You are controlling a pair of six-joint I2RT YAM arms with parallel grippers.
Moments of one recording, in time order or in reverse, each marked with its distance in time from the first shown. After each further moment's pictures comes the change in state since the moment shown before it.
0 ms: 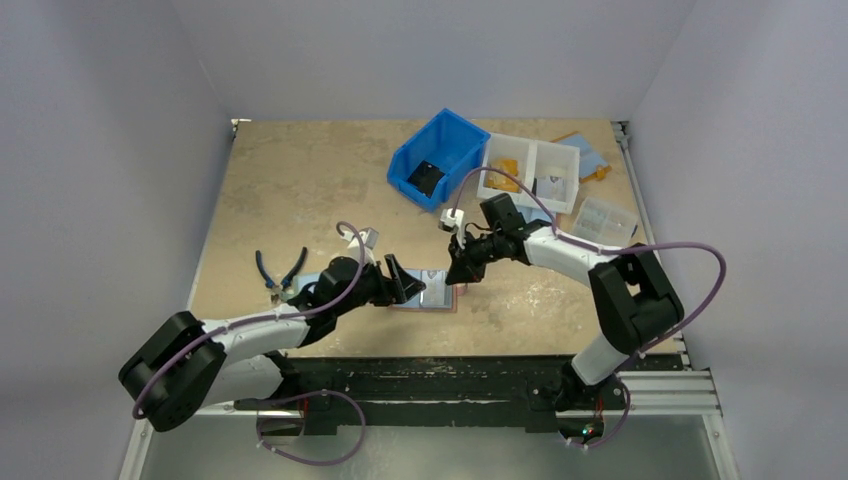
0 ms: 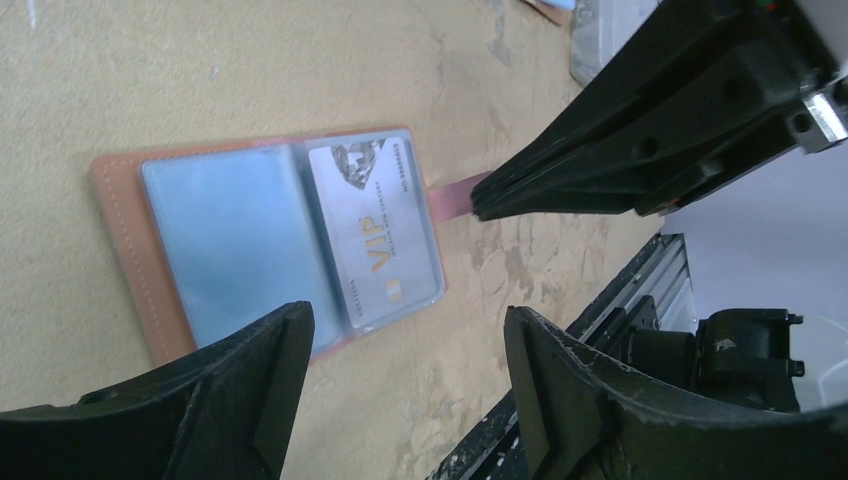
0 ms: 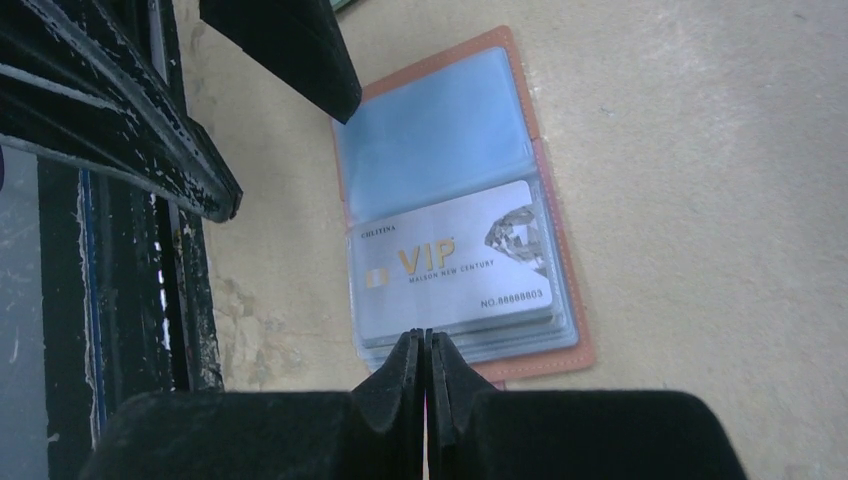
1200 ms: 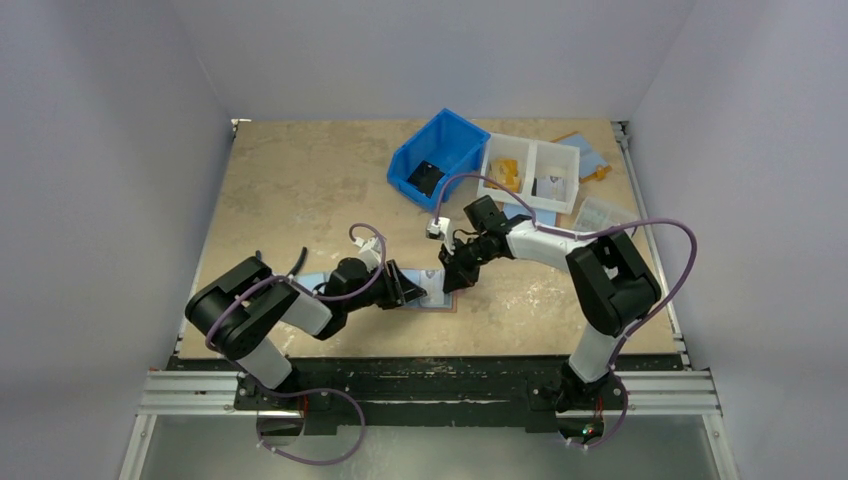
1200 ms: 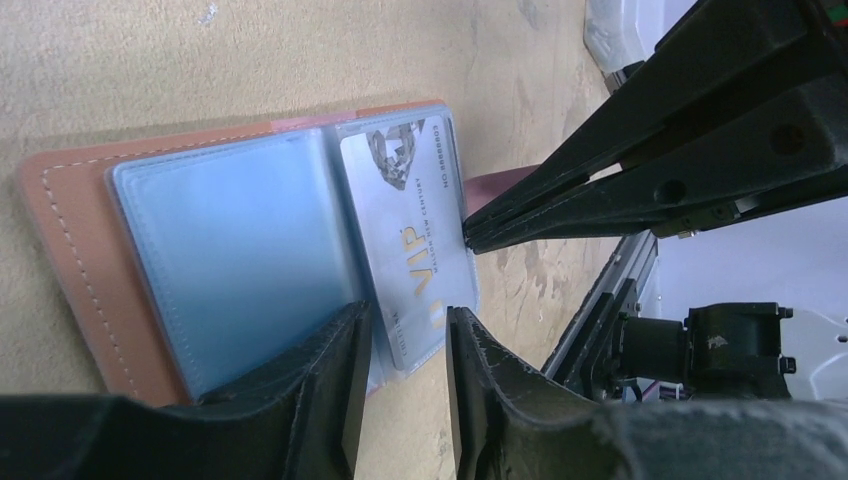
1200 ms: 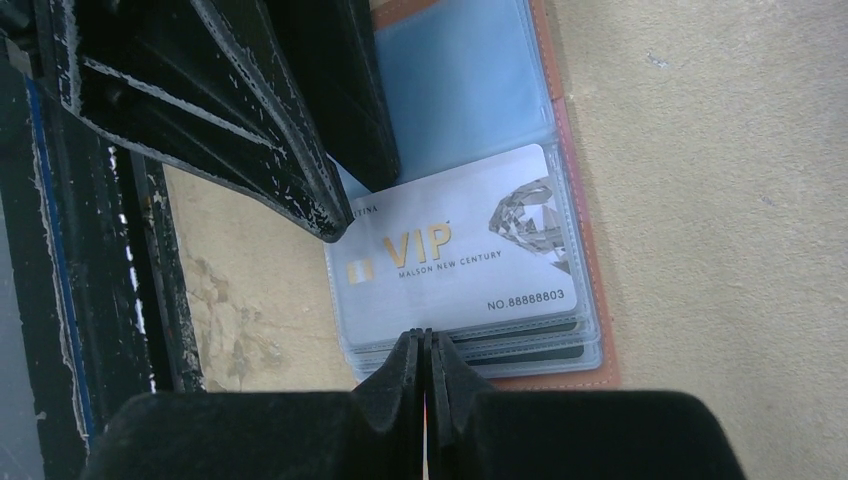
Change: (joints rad) left arm 0.066 0.428 -0.033 0.443 0.185 -0.080; right arm 0.050 0.137 0.089 -0.112 0.072 -0.054
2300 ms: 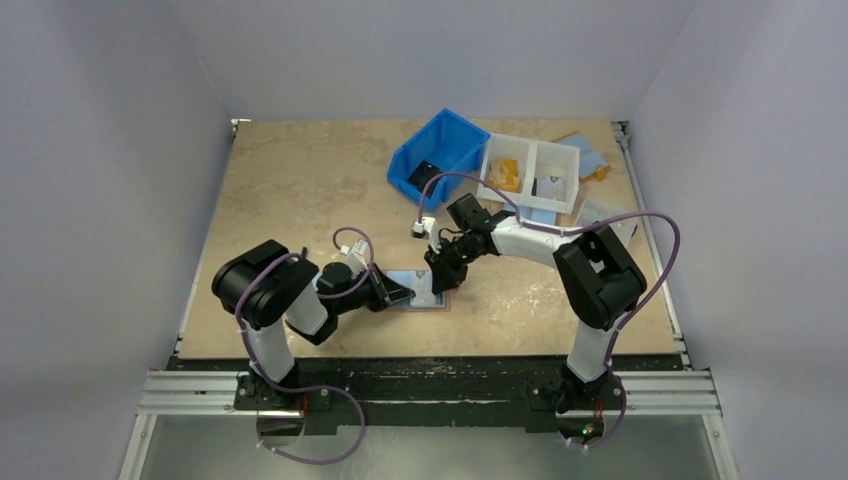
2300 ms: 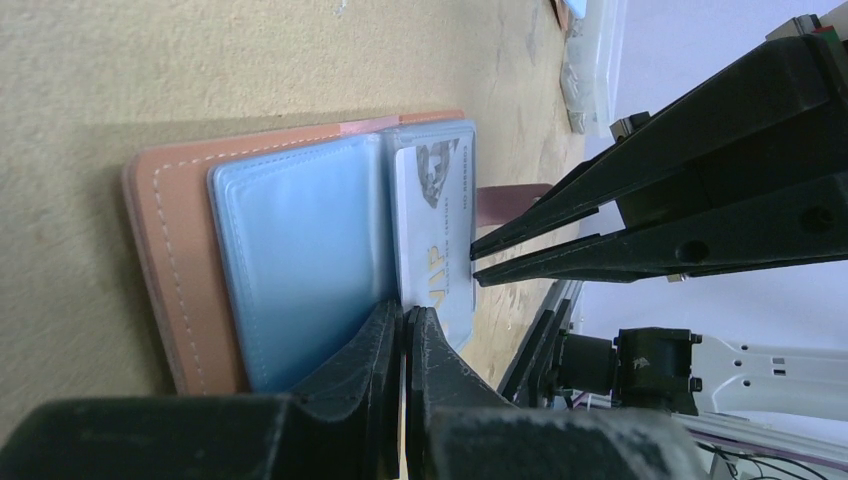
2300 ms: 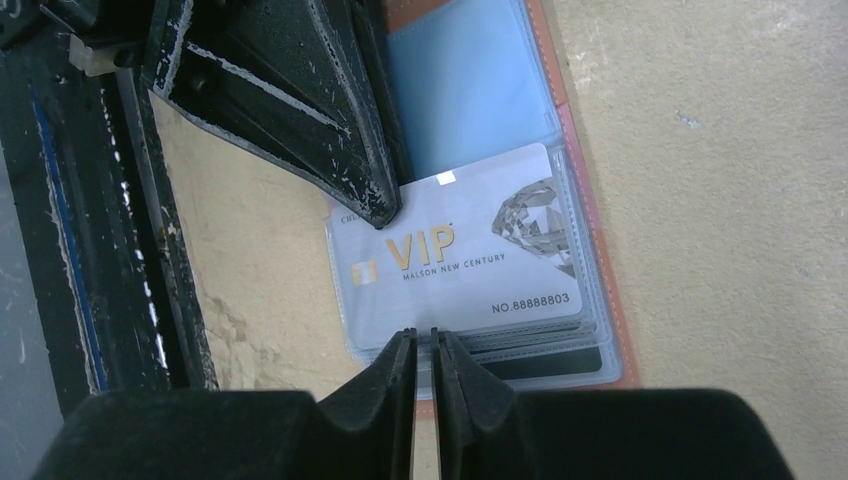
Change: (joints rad) left arm 0.123 0.211 -0.082 0.328 0.126 -0.182; right arm 0.071 0.077 0.105 -0.043 0.056 0.074
